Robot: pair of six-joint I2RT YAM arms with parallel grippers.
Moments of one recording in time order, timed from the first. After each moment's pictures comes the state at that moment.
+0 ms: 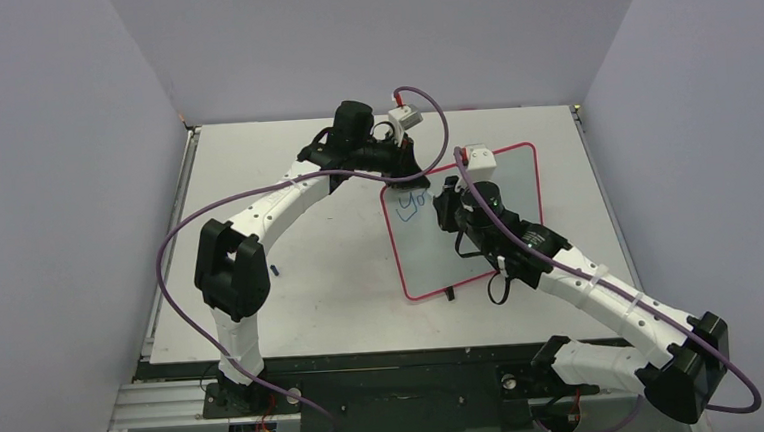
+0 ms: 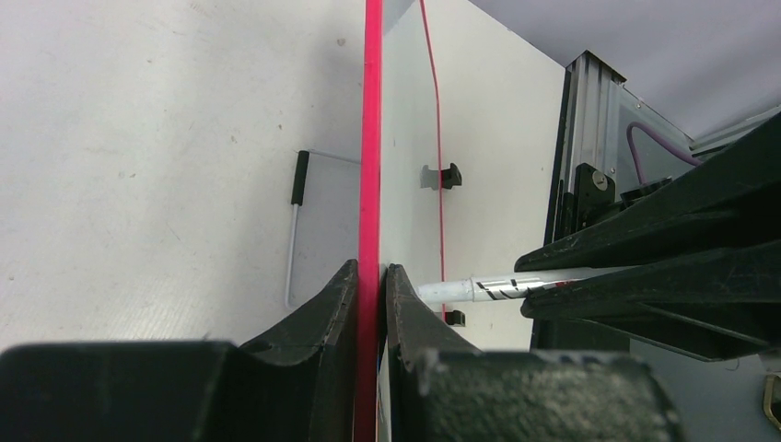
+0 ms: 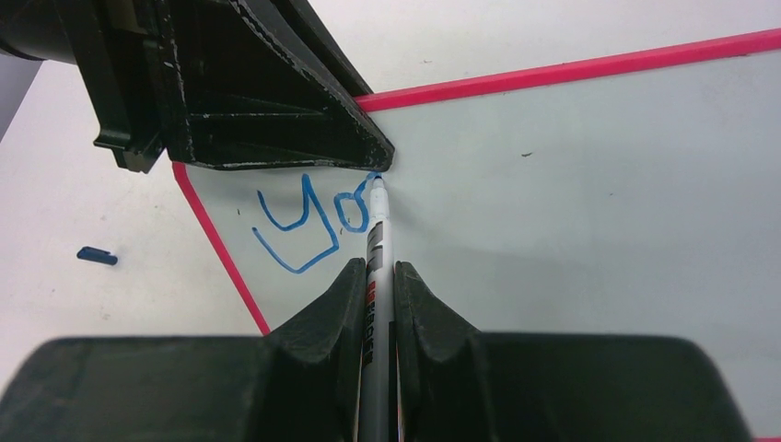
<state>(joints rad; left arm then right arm) -0.60 1.94 1.73 -0.32 0.80 -0.09 0.73 1.10 0.96 -0.28 0.37 0.38</state>
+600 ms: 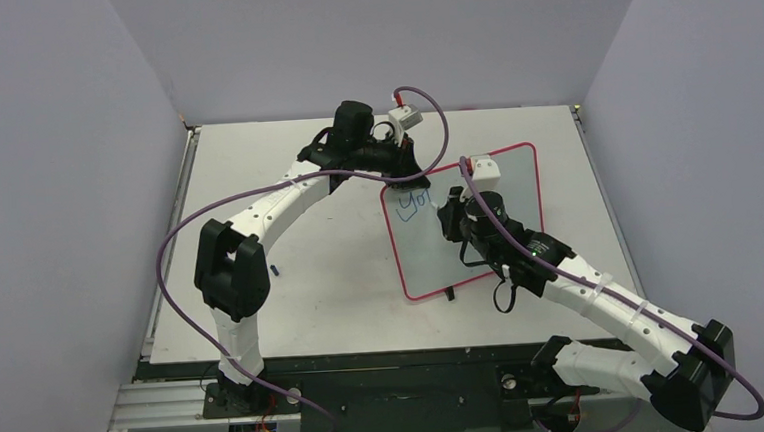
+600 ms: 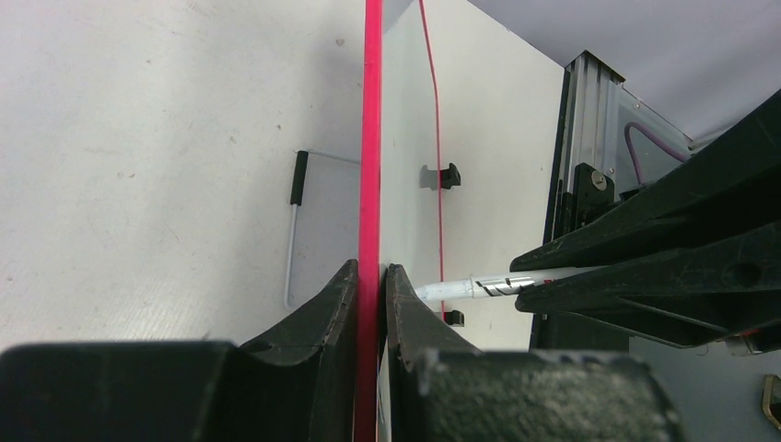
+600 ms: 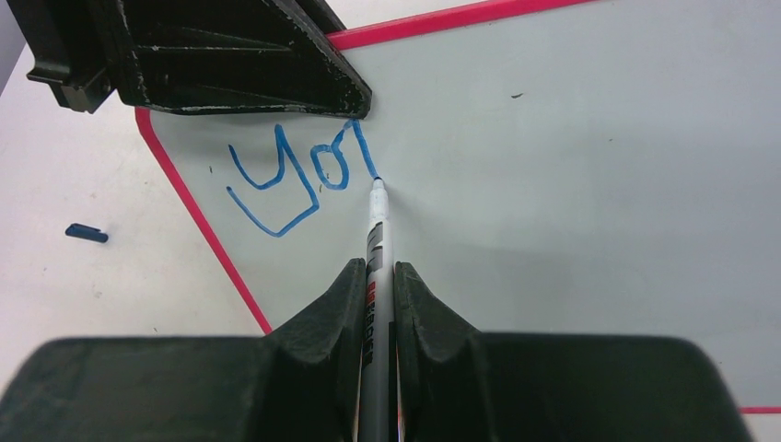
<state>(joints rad) -0.60 1.94 1.73 -0.32 0.81 -0.09 0.73 1.05 0.88 -0.29 0.35 0.42</state>
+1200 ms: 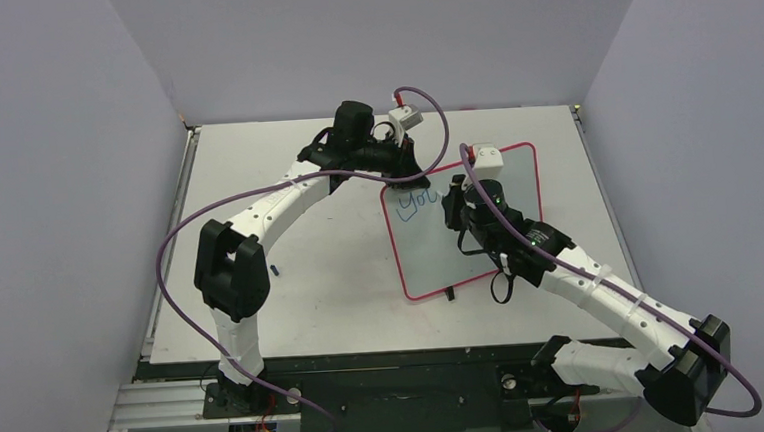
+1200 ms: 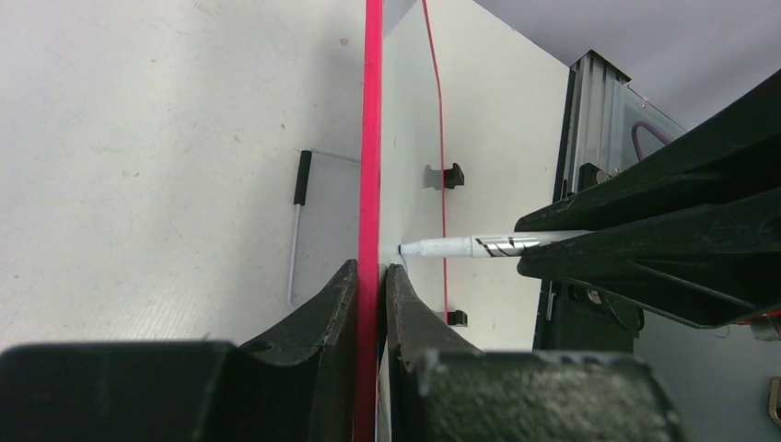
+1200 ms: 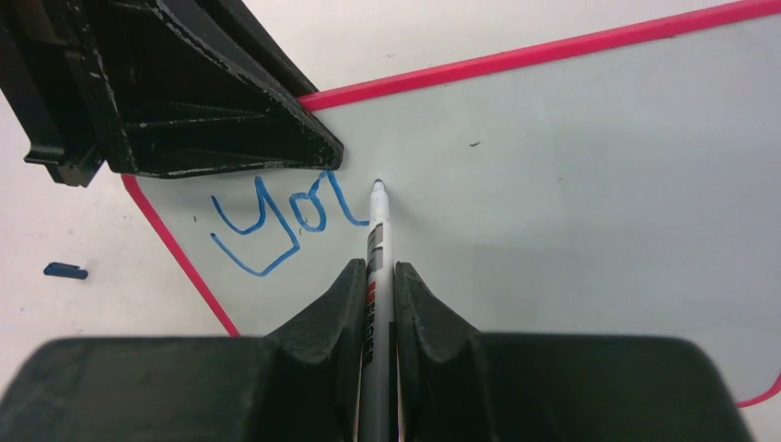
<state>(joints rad) -0.60 1.94 1.73 -0.33 0.80 -0.08 0.71 1.08 0.95 -0.33 0.40 0.40</state>
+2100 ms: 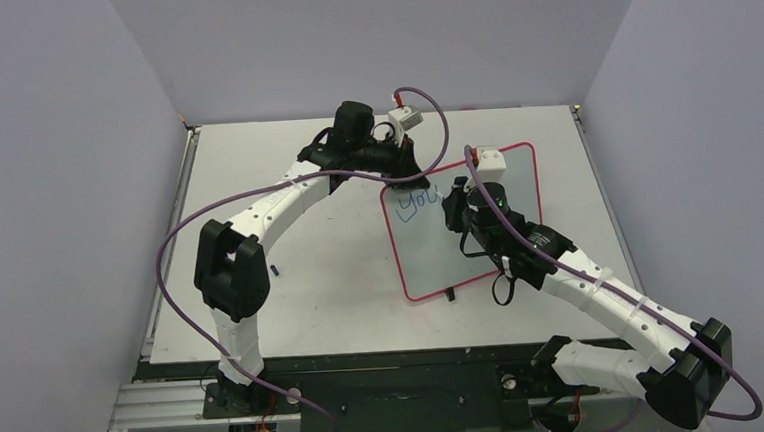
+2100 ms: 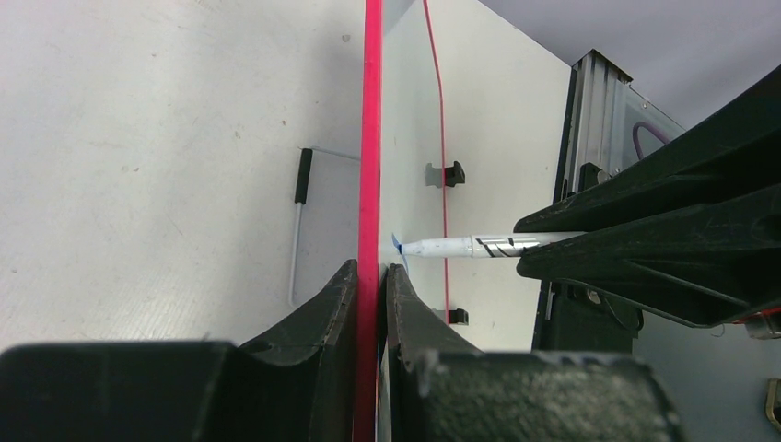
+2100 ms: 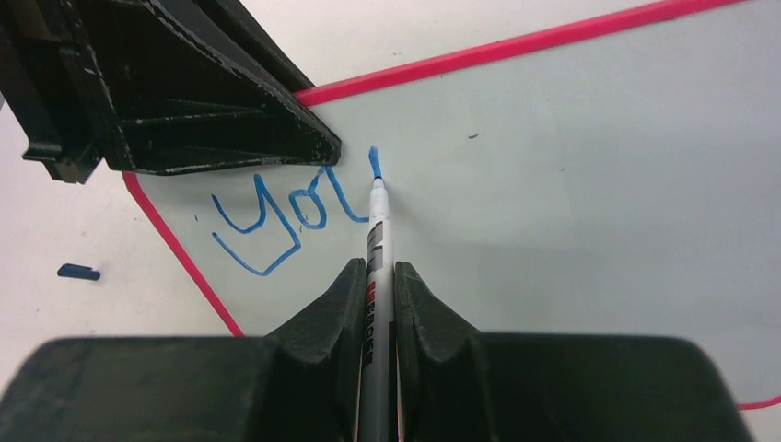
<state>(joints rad) -0.60 1.94 1.73 -0.34 0.79 -0.08 0.70 1.08 0.94 -0.31 0.39 0.42</state>
